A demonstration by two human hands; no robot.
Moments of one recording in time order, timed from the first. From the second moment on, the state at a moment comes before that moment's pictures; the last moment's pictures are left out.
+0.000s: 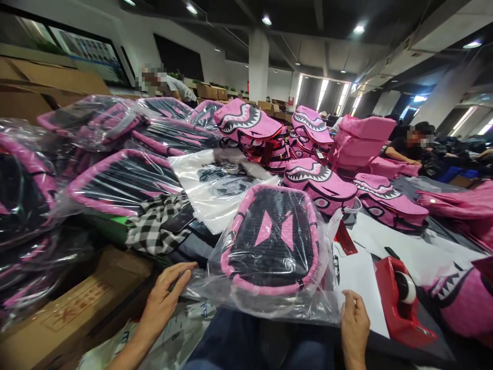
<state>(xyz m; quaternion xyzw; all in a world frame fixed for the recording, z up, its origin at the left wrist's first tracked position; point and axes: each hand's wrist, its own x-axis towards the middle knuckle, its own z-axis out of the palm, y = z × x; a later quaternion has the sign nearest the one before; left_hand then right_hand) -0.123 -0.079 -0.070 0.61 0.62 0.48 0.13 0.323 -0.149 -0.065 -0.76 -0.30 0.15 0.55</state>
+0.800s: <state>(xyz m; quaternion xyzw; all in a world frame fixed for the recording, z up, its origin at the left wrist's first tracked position) -0.011 -0.055 0.004 0.83 0.37 0.31 0.27 0.330 -0.149 -0.053 -0.73 -0.34 0.12 0.58</state>
